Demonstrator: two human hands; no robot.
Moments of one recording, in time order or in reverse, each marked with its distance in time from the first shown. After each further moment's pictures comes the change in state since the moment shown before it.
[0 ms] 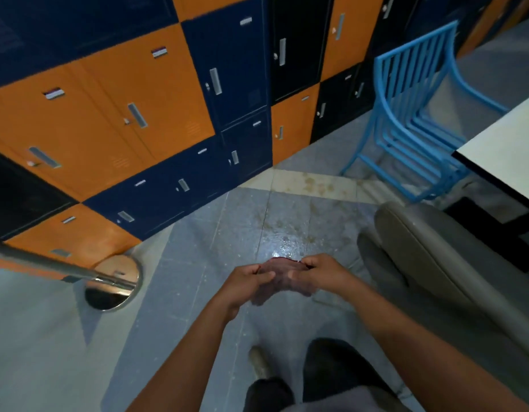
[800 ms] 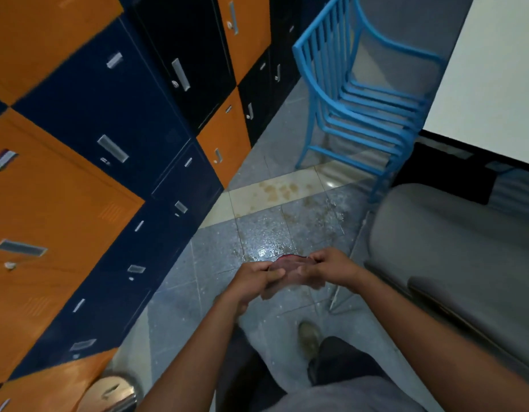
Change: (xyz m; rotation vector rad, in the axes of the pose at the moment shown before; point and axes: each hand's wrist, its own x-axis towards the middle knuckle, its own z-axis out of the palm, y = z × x) left_hand 0.261 0.180 -0.009 0.375 -0.323 -0.038; right_hand 0.175 -0.036 -0.115 0.356 0.287 0.211
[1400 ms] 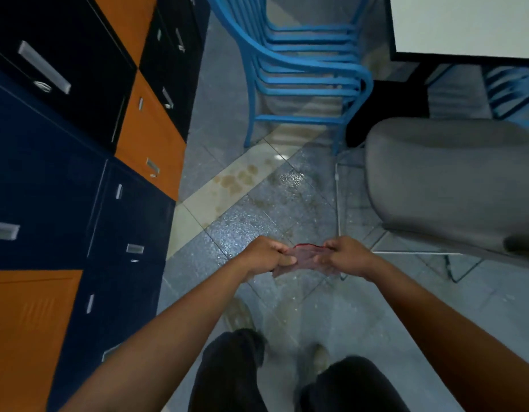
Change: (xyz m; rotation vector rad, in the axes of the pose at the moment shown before) left_hand 0.215 0.024 -0.061 0.624 -0.533 0.034; right_hand 0.114 0.041 0.052 0.001 0.355 0.282
